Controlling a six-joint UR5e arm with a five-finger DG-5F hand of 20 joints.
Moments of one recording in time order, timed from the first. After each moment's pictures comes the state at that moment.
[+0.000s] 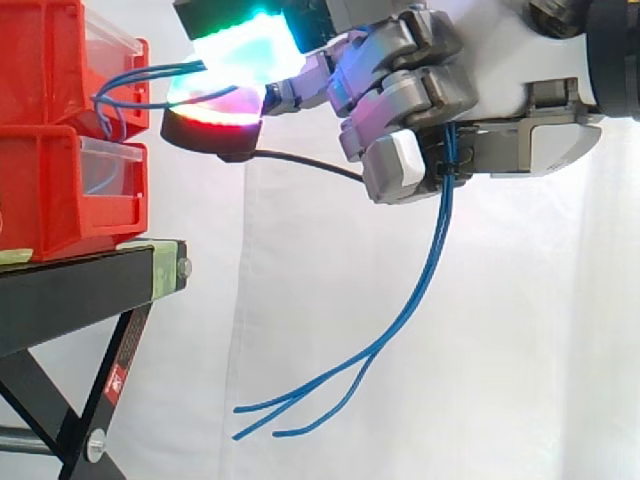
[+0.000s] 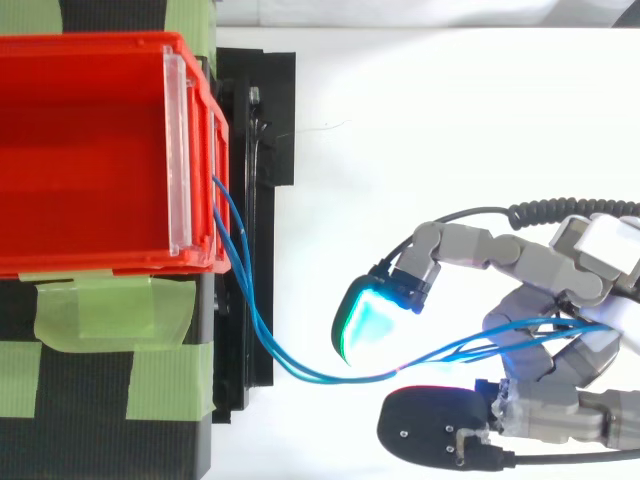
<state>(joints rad) 0.52 -1.88 -1.71 -2.63 -0.57 -0.16</state>
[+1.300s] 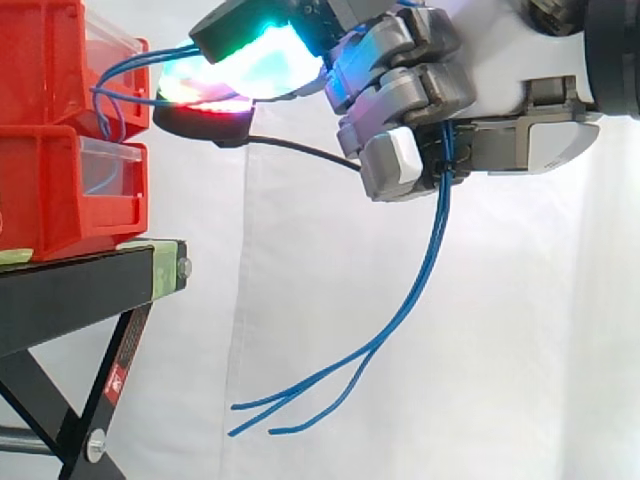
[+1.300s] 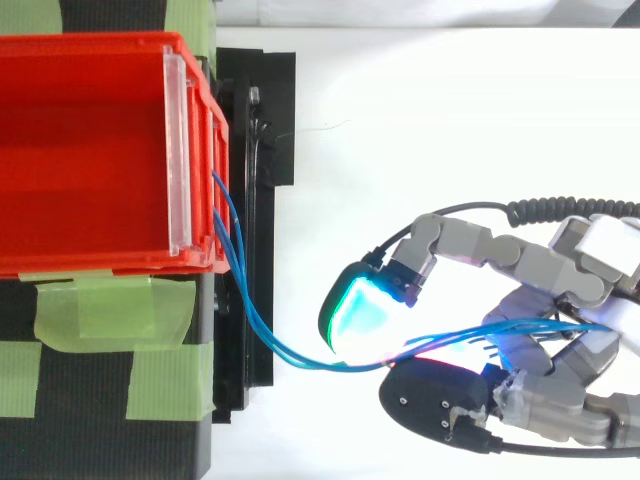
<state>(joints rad) 0.52 -1.88 -1.72 -2.62 -0.57 -0.17</state>
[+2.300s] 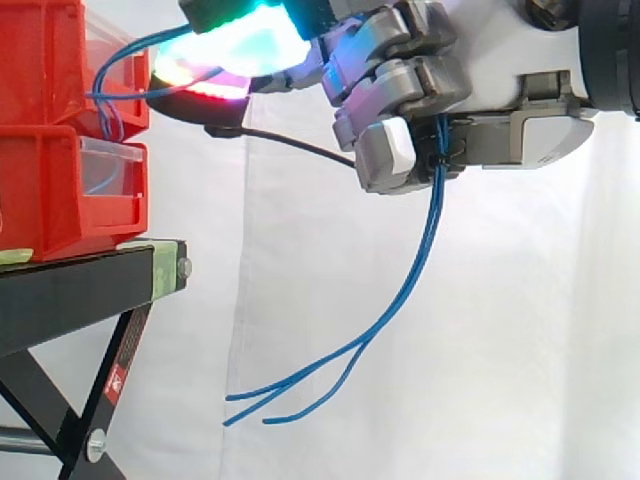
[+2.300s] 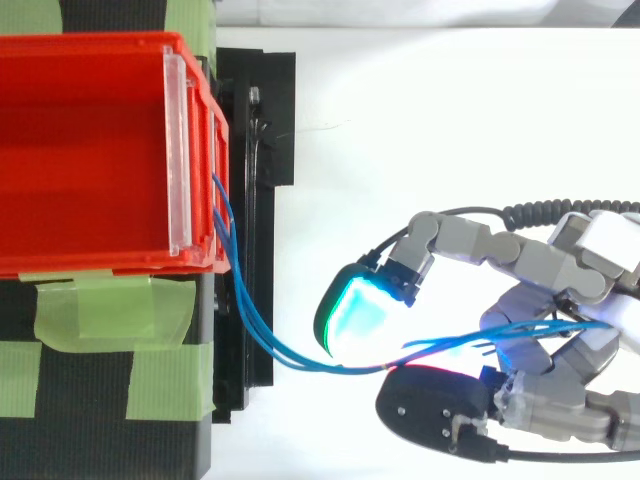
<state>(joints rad) 0.52 -1.88 -1.71 -2.60 -0.57 -0.17</state>
